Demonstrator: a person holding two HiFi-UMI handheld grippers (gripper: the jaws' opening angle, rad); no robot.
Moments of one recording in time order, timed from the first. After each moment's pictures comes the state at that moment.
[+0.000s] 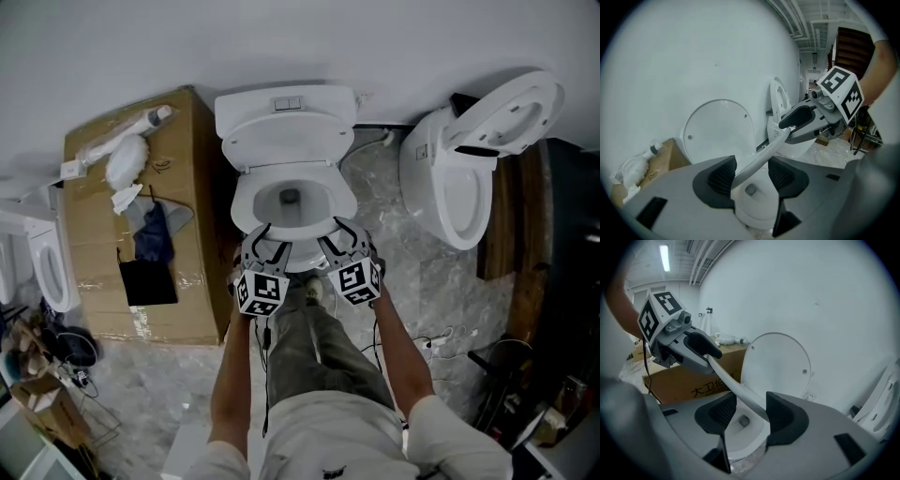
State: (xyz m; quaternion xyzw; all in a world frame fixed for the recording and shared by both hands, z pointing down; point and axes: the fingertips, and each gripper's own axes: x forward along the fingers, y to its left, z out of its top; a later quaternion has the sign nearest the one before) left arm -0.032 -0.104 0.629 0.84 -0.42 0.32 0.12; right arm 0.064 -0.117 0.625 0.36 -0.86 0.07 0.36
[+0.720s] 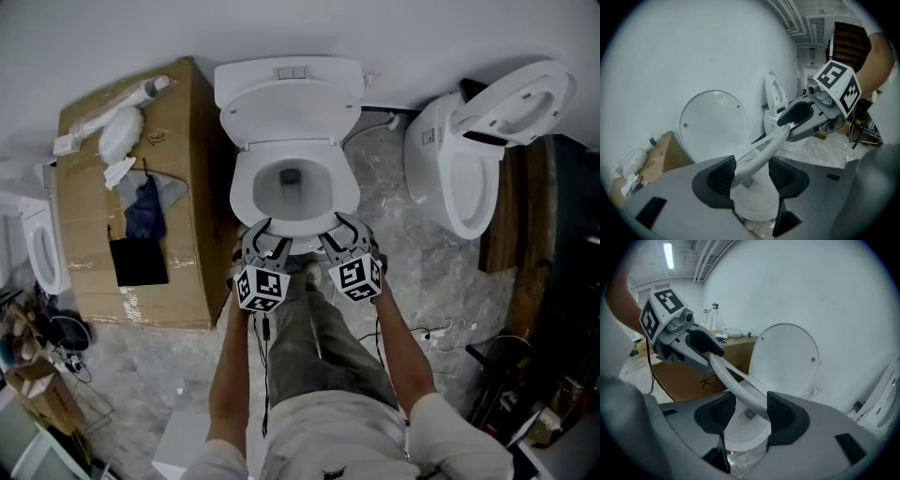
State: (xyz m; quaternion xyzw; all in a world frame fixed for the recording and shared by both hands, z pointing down) left arm -0.026 -0.054 0.668 0.84 -0.41 0.34 0.11; right arm 0.069 -0.067 0.665 0.34 -0.86 0.08 0.38
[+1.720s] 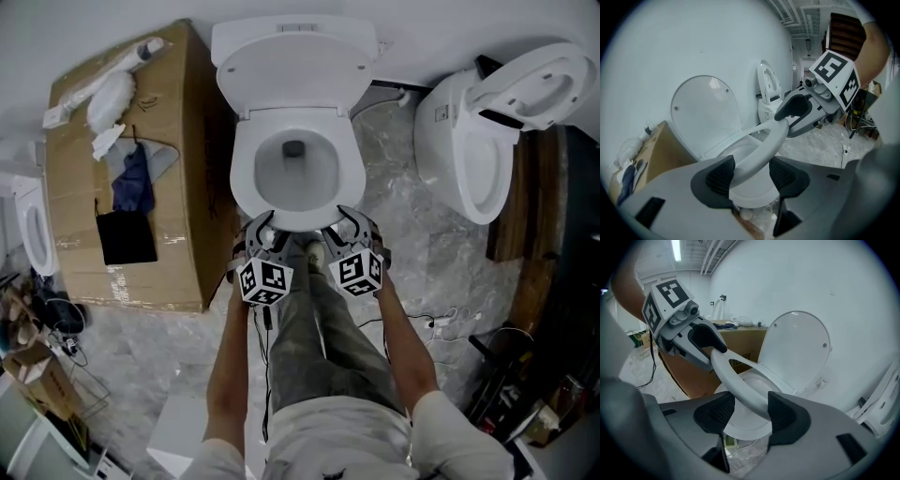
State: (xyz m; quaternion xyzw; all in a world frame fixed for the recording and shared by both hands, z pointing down) left arm -0.019 0.008 0.739 0.83 -0.39 0.39 0.11; right arm 0.074 -0.007 0.733 0.31 -0.85 0.06 0.41
